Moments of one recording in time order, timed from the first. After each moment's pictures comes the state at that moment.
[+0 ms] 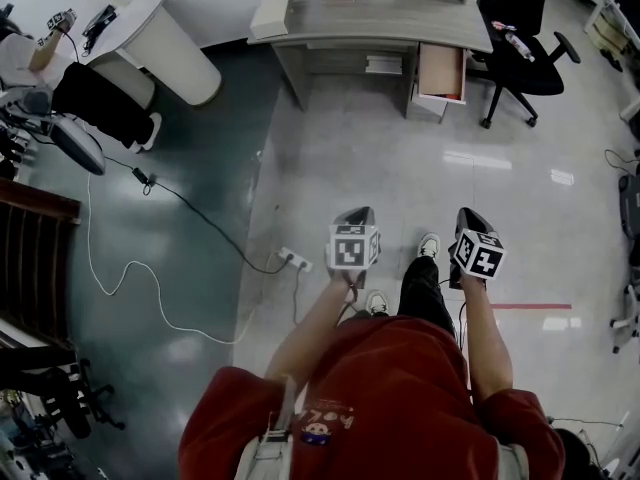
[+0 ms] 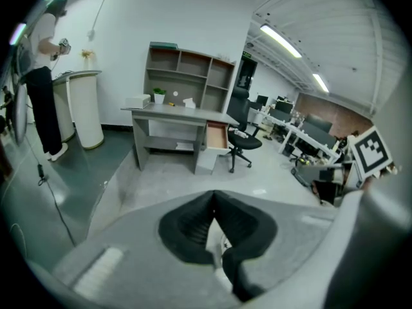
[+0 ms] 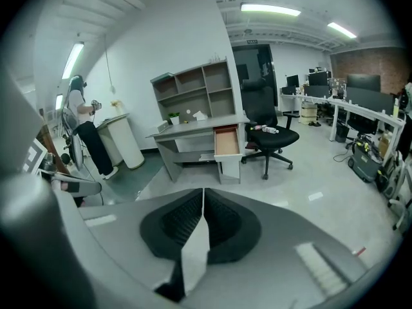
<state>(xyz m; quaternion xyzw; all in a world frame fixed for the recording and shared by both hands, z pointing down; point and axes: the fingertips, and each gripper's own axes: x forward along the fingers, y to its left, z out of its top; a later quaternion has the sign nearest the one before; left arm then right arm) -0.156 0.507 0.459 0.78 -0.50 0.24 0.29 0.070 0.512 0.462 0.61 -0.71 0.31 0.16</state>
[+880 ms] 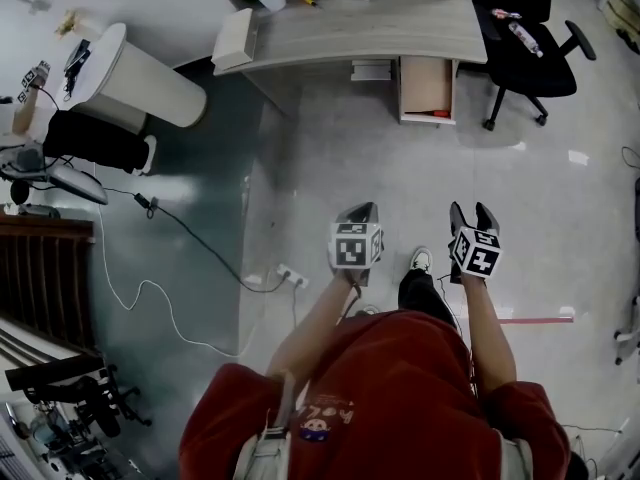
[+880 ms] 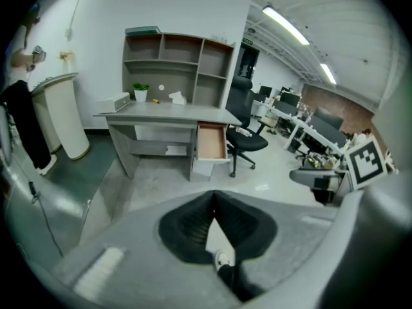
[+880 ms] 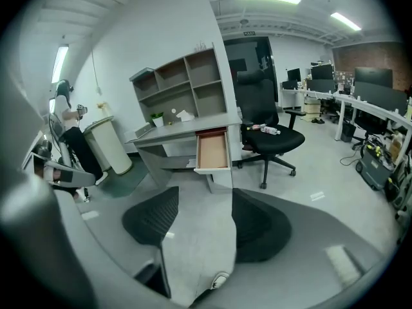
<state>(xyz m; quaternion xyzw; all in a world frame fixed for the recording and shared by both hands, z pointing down) -0.016 0.290 0.463 0.76 -0.50 0.27 0.30 0.203 0.294 0.493 0.61 -0.71 0.32 0.16</state>
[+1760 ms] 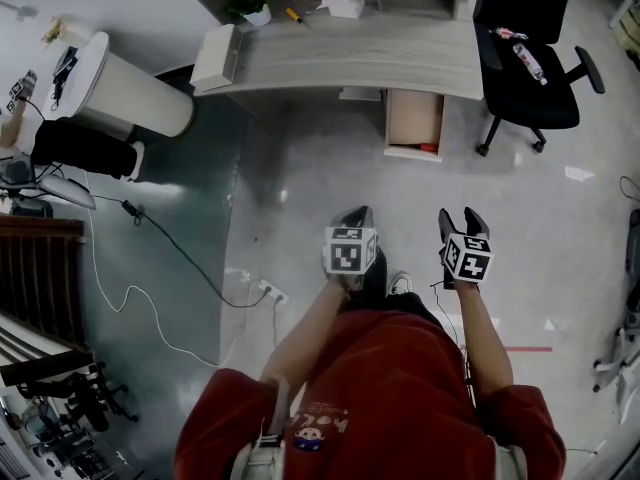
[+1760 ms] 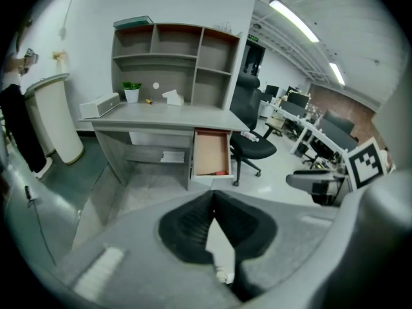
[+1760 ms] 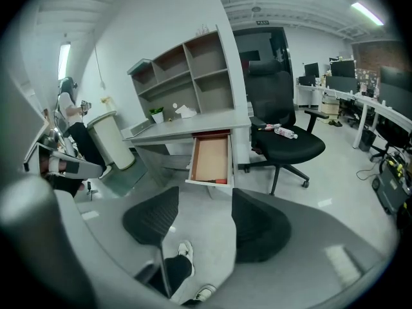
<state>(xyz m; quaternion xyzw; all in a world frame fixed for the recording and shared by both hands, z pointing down) 0.049 0.144 0.481 0.75 -0.51 0.28 0.31 0.250 0.144 0.516 0.56 -0.74 0.32 0.19</state>
